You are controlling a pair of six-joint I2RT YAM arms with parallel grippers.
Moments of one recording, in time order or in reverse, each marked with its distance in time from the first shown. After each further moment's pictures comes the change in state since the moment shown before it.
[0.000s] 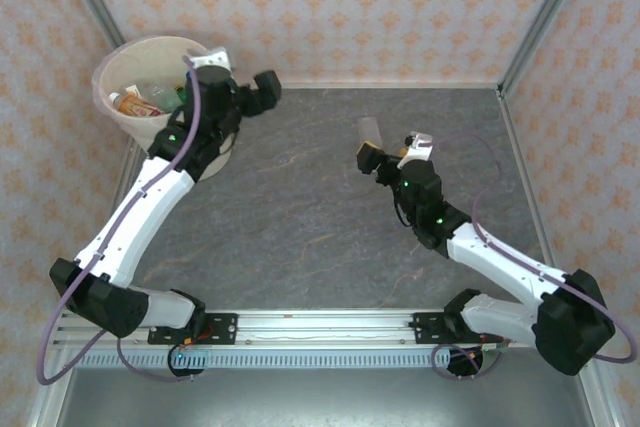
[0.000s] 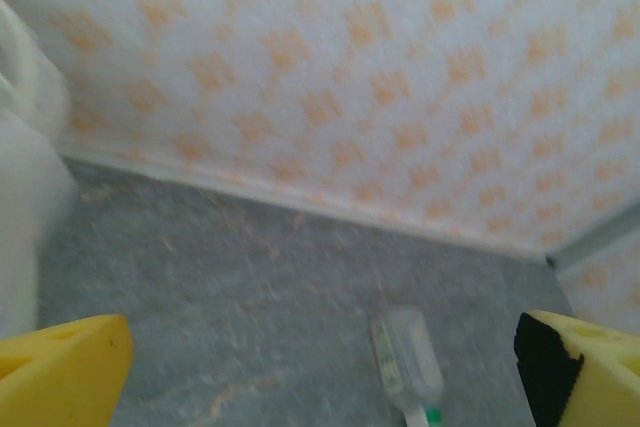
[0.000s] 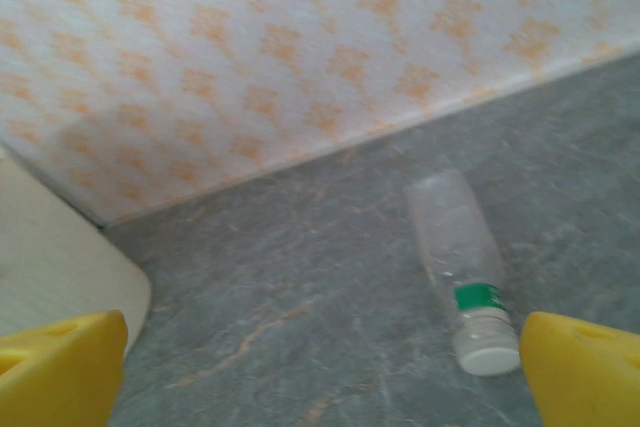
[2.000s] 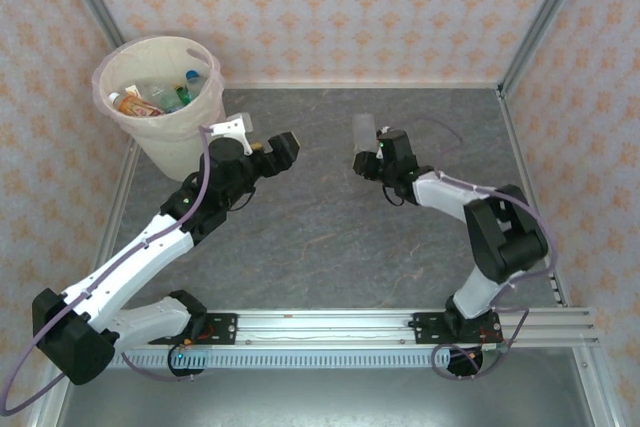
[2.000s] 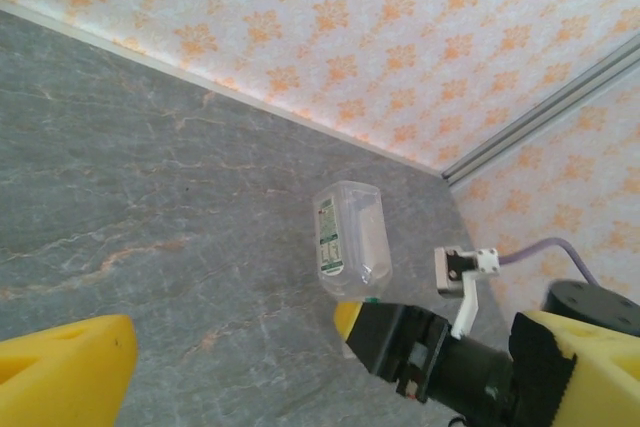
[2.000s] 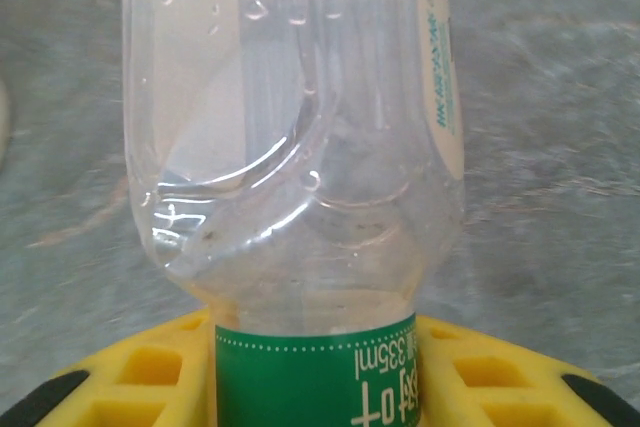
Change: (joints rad) left arm -0.145 -0.272 -0.526 0.311 0.071 -0.211; right arm -0.140 0.501 0.250 -0.166 -0.401 -0.040
